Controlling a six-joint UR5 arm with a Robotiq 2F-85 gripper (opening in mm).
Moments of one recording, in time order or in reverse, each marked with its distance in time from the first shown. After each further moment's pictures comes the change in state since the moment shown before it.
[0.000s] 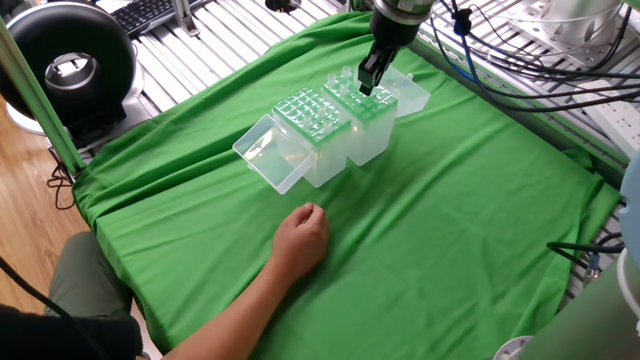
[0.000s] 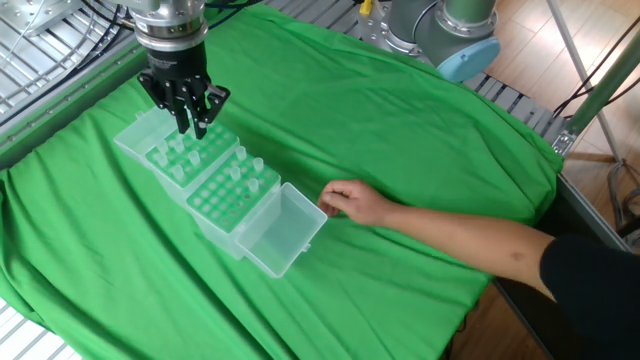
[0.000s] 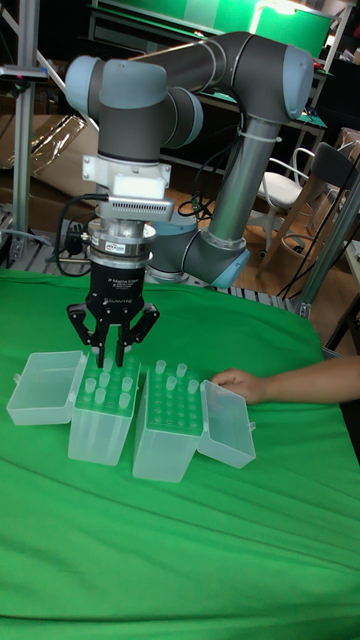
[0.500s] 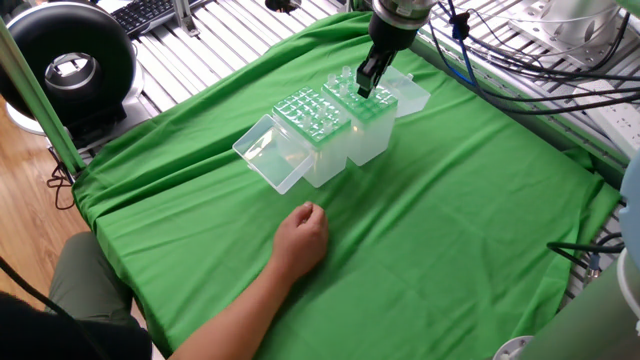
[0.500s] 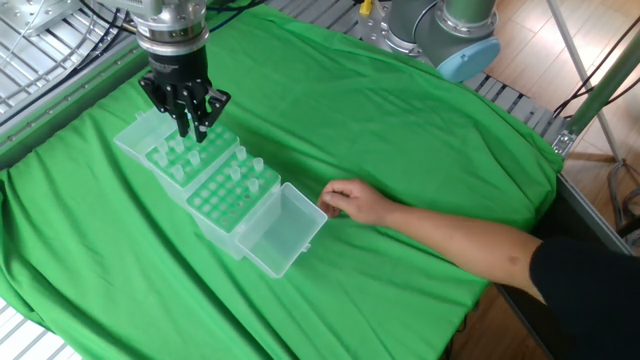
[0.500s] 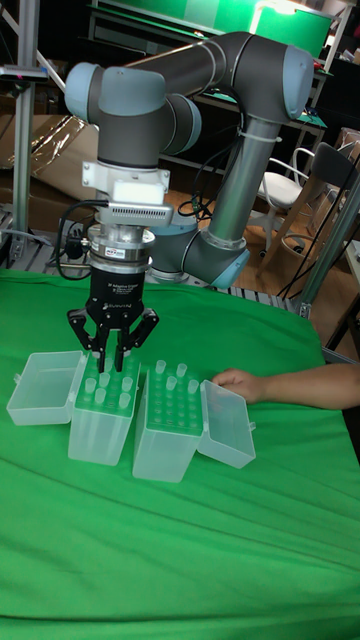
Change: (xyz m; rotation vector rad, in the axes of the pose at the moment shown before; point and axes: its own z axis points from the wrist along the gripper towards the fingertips) arm -0.001 0.000 0.006 0.001 -0.010 -0.004
